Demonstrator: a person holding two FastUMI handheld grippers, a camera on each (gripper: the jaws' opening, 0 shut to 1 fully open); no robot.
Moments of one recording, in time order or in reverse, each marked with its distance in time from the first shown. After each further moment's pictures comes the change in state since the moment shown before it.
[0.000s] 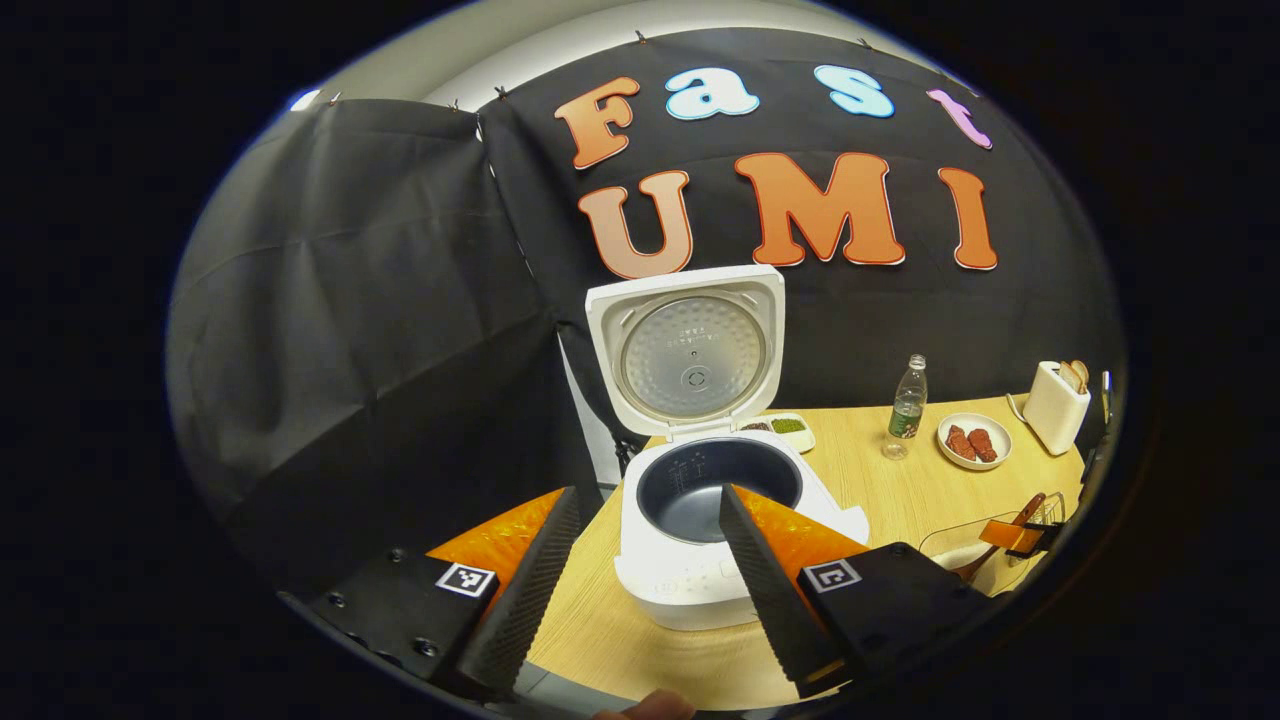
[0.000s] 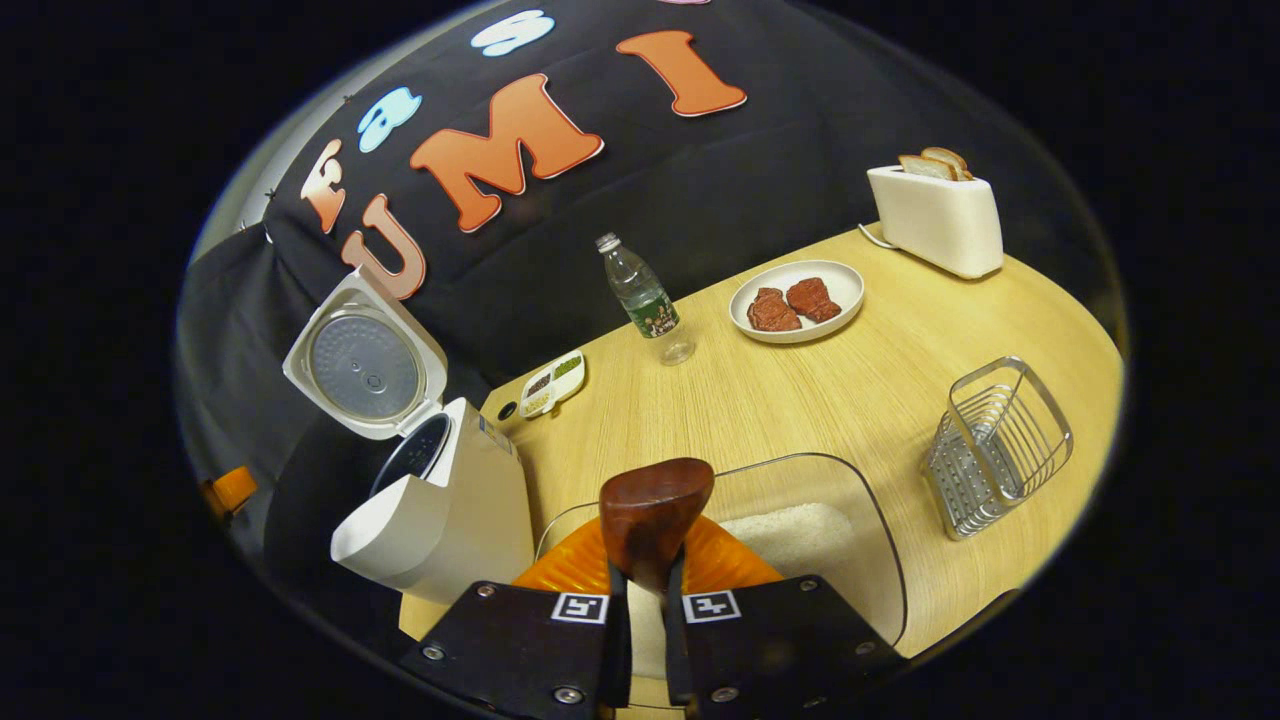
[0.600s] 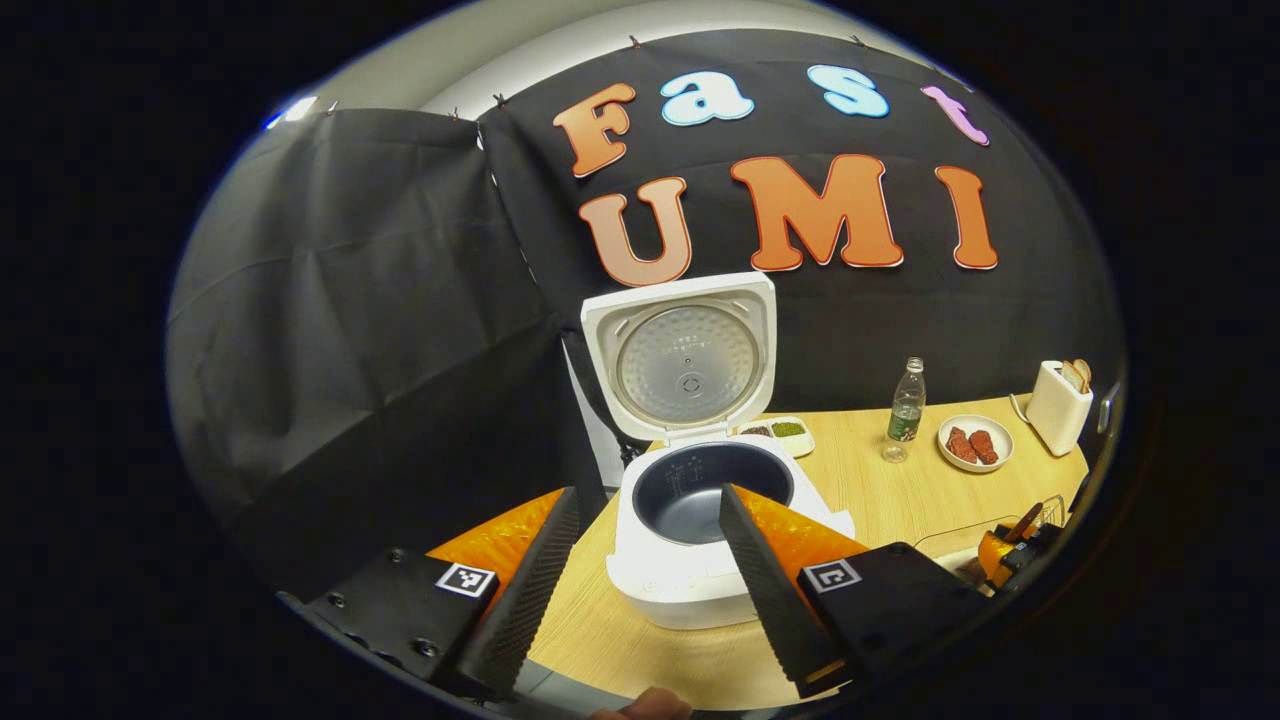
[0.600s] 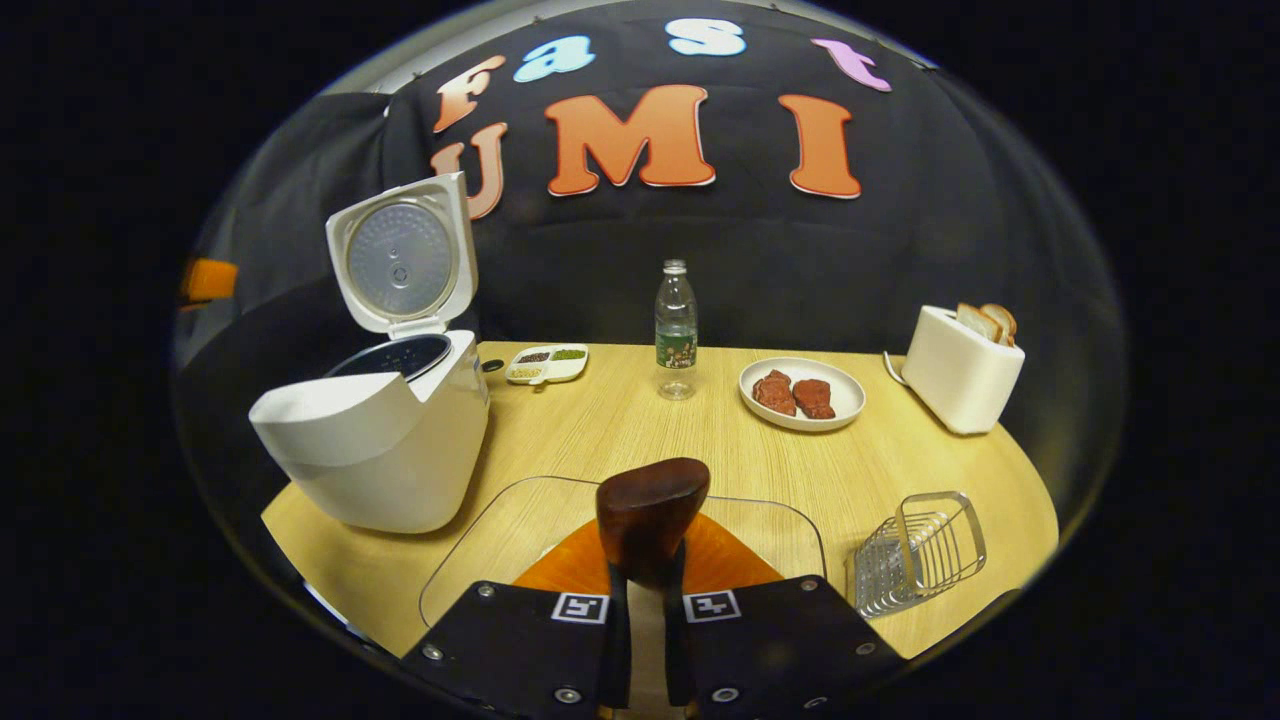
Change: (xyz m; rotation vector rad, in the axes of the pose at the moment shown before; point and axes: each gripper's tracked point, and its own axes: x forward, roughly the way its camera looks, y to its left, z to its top) left arm -0.013 -0.011 0.006 0.001 -0.006 0.029; right arm -0.010 -0.011 0.010 -0.430 -0.111 -0.077
